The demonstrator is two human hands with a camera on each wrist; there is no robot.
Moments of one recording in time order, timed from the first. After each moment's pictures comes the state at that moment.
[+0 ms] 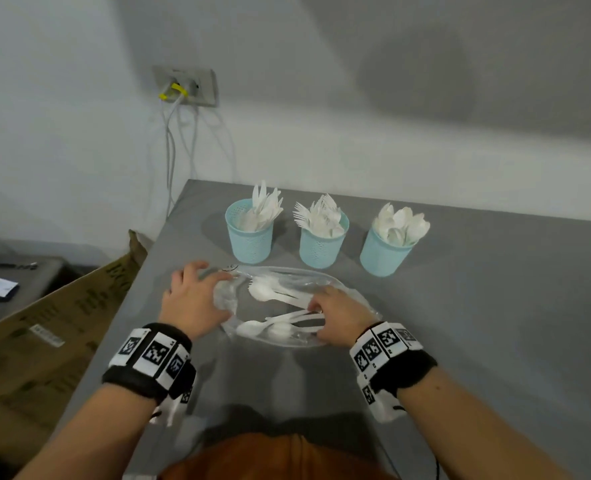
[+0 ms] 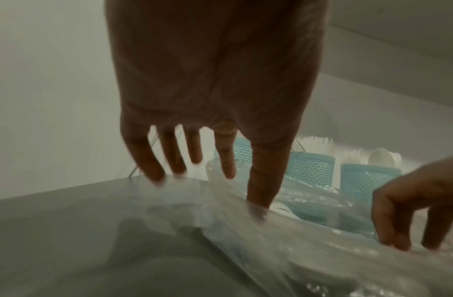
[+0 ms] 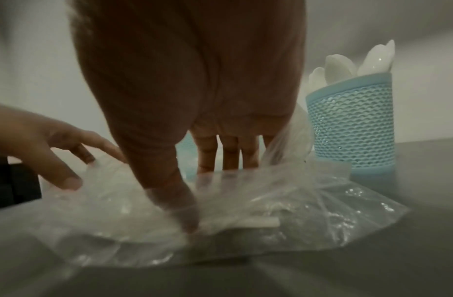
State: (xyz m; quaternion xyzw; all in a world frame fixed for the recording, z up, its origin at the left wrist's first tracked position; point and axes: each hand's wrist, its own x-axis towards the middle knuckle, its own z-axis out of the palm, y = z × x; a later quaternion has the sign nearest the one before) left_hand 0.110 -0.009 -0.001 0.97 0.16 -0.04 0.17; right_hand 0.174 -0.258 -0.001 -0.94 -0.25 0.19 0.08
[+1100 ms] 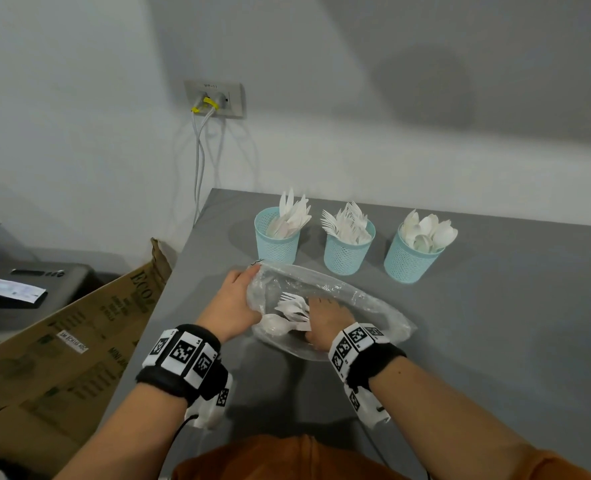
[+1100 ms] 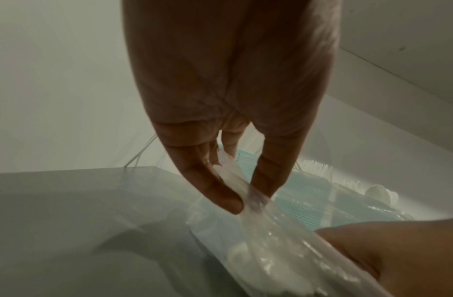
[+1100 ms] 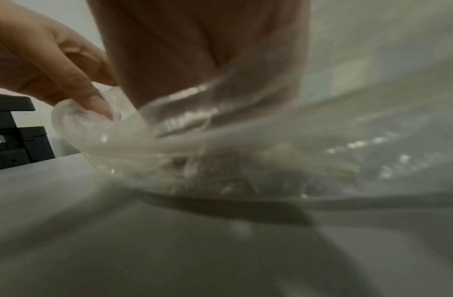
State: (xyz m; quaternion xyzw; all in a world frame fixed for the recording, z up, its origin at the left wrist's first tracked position) left_hand 0.111 -0.003 0.007 0.91 0.08 -0.04 0.41; right_hand 0.163 -0.184 -0.028 -0.96 -0.19 0.18 0.03
